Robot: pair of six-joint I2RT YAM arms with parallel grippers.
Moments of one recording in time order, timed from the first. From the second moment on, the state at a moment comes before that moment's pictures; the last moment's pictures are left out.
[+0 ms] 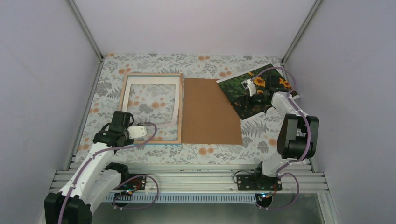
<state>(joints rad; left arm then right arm) -0.19 0.79 0.51 -0.76 -0.26 1.12 -0.09 1.63 1.10 -0.65 -0.86 -0.47</state>
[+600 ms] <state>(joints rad) -0.19 0.89 0.48 -0.63 -0.30 1.14 -0.09 1.64 1.10 -0.65 -0.87 -0.47</state>
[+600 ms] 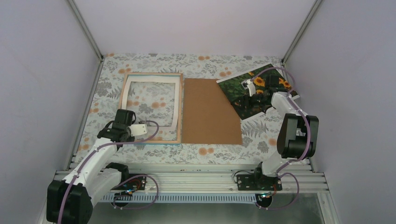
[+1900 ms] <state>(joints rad) -0.19 0.92 0.47 -0.66 -0.28 1.13 -0.09 1.64 1.10 -0.65 -0.87 -0.47</state>
